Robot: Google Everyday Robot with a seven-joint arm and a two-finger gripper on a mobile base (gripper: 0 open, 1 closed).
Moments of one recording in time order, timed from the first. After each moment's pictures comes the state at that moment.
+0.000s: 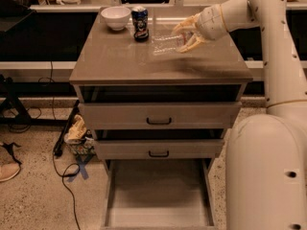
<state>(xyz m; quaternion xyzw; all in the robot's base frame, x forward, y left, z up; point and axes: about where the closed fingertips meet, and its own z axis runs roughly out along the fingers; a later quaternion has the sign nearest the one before) 0.758 -0.099 0.899 -0.78 0.40 0.07 0.48</state>
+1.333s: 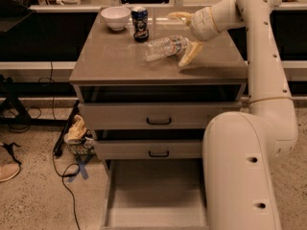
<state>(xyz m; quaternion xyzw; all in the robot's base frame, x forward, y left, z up) 0.776 -0.084 0.877 -0.78 0.42 0.08 0.45</state>
